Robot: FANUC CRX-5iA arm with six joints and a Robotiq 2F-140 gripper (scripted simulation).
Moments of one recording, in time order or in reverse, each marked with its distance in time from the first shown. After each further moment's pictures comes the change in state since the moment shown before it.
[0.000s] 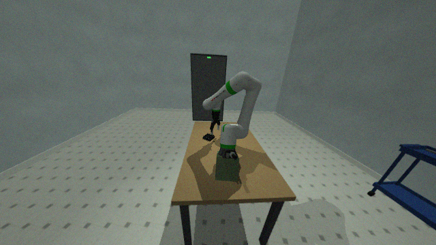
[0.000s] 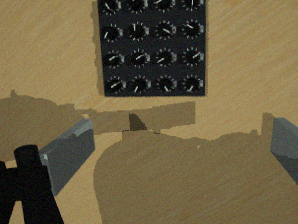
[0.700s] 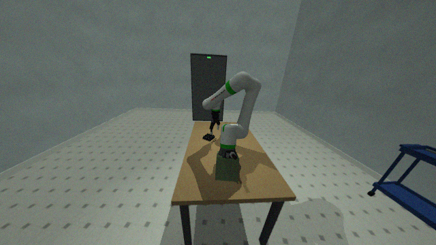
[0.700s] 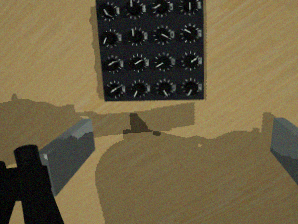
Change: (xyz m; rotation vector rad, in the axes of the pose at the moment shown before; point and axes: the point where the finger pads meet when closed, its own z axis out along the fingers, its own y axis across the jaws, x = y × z) arm 0.004 0.001 -0.001 0.000 0.000 0.014
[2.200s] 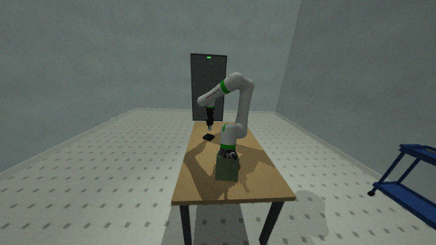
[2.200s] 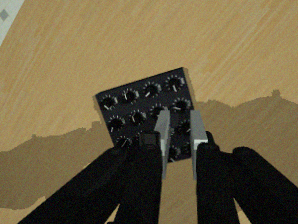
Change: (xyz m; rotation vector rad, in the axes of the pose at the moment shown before) arm 0.078 0.010 -0.018 0.000 0.000 0.256
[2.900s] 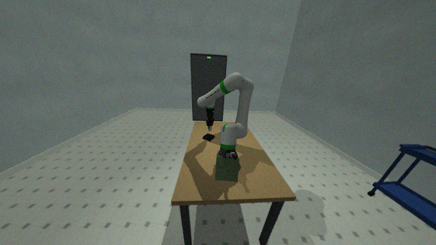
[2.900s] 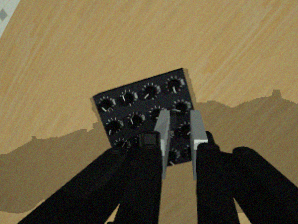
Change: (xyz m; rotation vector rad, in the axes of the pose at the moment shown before) arm 0.000 0.000 0.008 0.000 0.000 0.000
